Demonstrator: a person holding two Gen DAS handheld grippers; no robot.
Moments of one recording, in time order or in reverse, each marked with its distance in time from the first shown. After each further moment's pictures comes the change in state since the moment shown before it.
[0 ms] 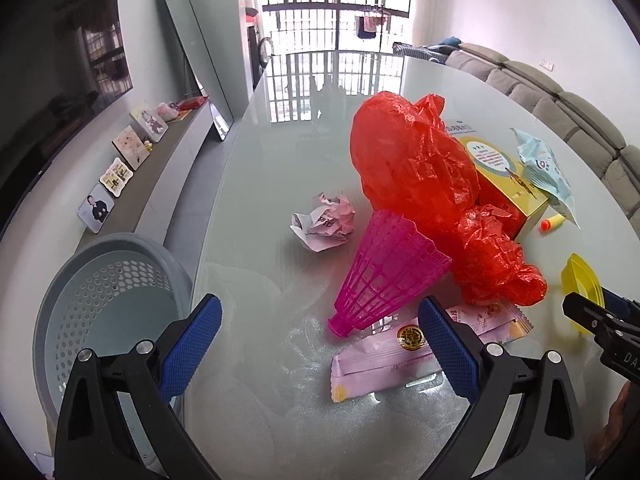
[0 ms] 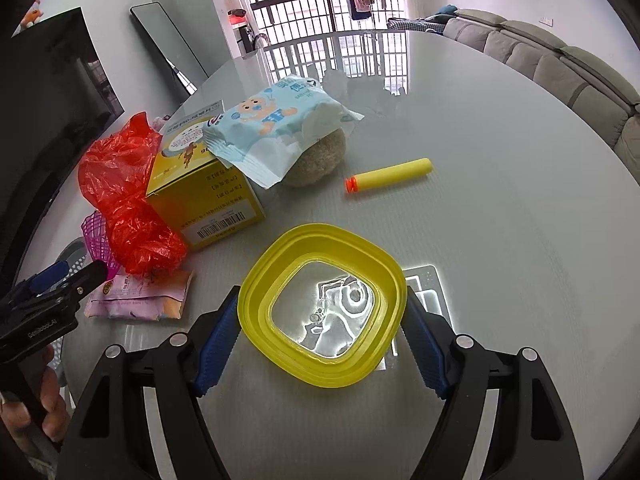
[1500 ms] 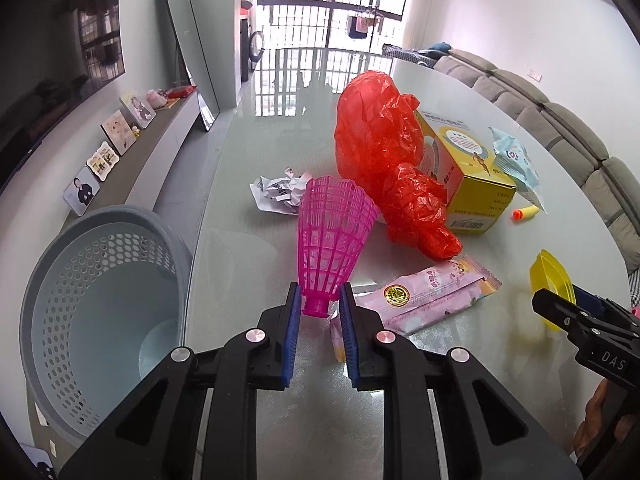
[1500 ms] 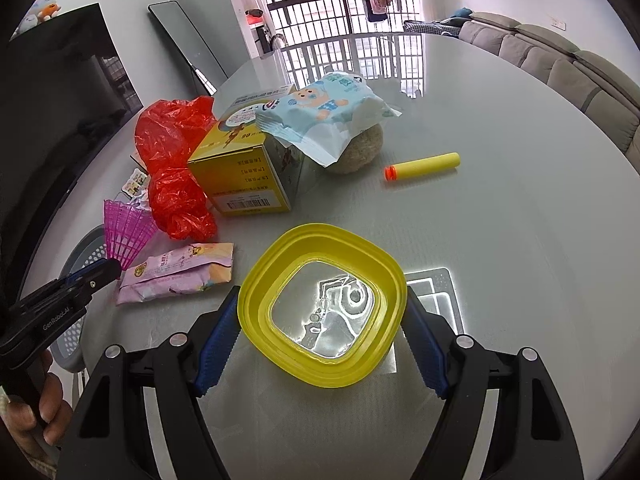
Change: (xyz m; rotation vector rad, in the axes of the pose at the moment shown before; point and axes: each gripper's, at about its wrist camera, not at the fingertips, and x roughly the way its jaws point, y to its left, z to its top) left arm -0.026 0.016 -0.022 -0.048 0.004 -0.085; right arm -0.001 0.006 0.008 -0.035 -0.005 0.055
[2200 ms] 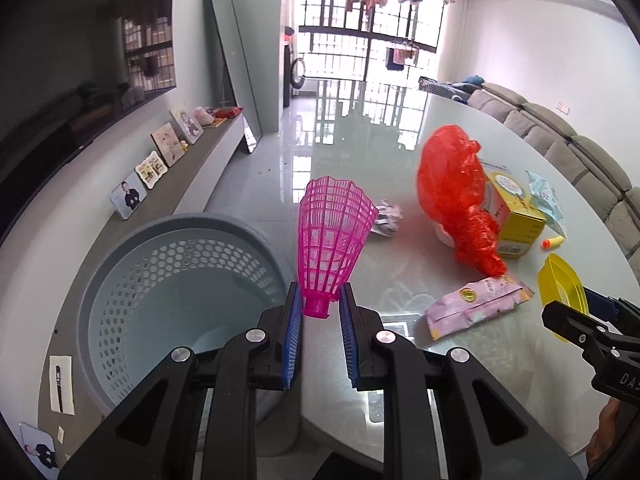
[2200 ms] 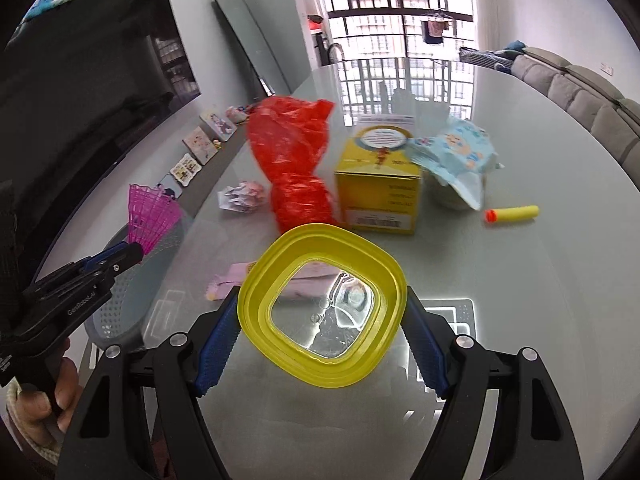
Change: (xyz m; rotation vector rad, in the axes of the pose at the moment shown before) left arm -0.051 0.061 -0.013 -0.079 -0.114 0.129; right arm -0.018 0.075 0.001 -0.181 -0.040 0.132
